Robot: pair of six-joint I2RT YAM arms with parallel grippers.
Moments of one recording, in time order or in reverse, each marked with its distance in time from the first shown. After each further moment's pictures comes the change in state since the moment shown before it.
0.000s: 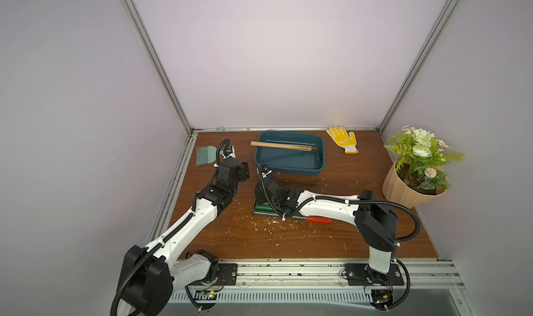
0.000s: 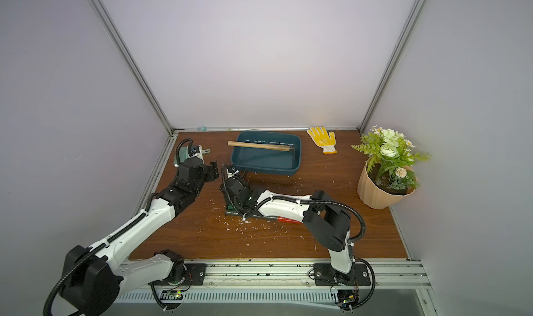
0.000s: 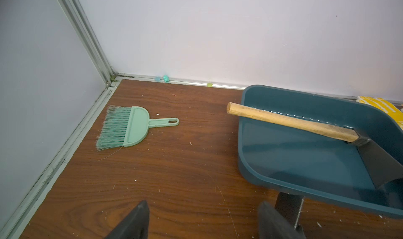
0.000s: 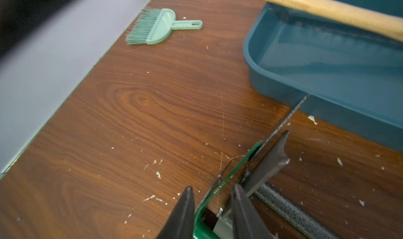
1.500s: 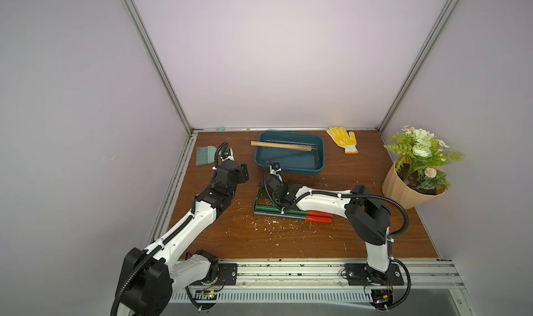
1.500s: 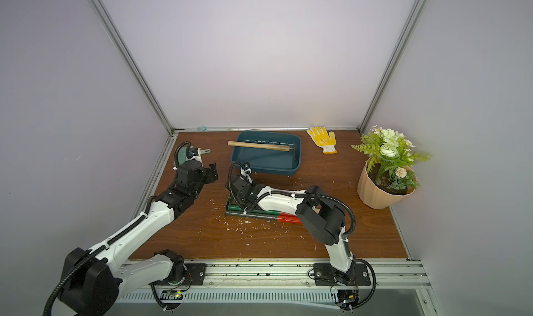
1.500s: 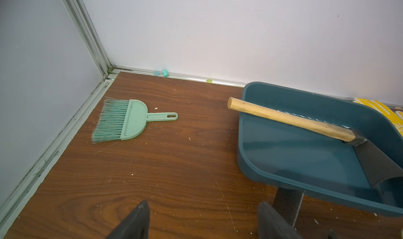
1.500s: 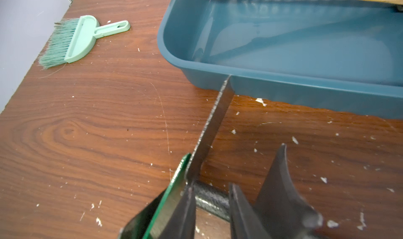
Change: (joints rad) left arm 0.014 -0.007 -0.035 0.027 0.037 -0.024; right arm -0.069 0.002 -0.039 -0.033 0.061 0.160
